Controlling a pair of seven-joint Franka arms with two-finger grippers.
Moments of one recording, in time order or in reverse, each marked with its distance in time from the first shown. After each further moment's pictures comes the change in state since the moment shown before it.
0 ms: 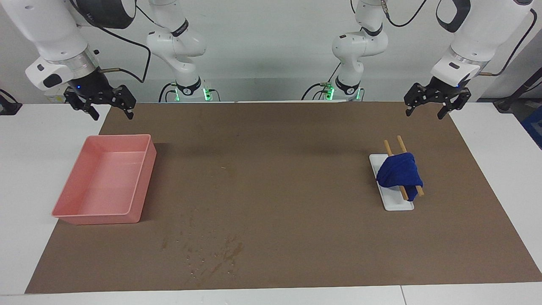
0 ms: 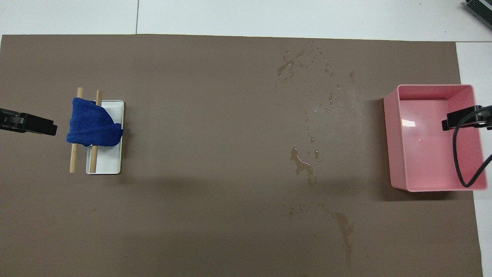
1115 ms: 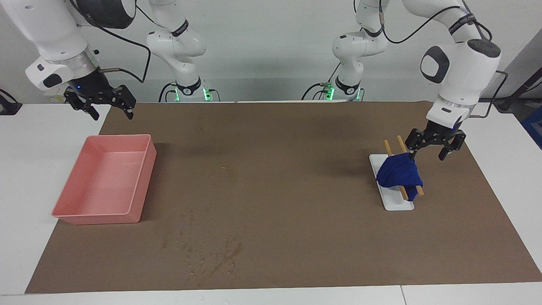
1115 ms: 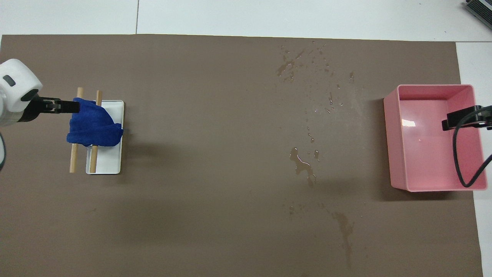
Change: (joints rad) left arm 0.024 0.081 0.018 -0.337 0.000 0.674 -0.008; right arm 0.000 0.000 0.000 0.000 0.000 0.000 0.000
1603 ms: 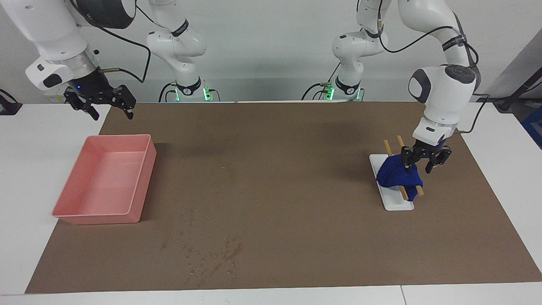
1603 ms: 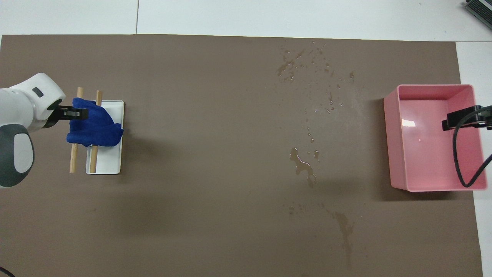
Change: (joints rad) left arm -0.004 0.025 -0.007 -0.077 0.092 0.088 -0.090; right arm 0.000 0.000 0.000 0.000 0.000 0.000 0.000
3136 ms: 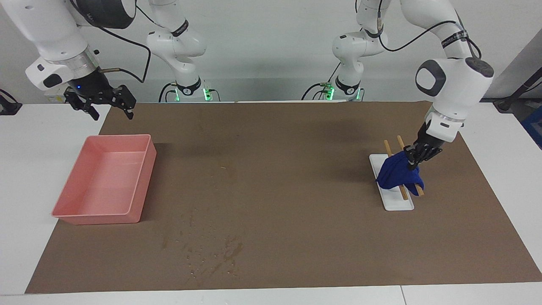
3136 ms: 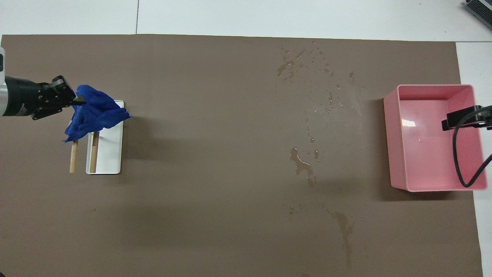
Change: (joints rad) left arm 0.016 -0.038 -0.003 0.220 -0.529 -0.318 -0.479; right arm 0.000 0.000 0.000 0.000 0.000 0.000 0.000
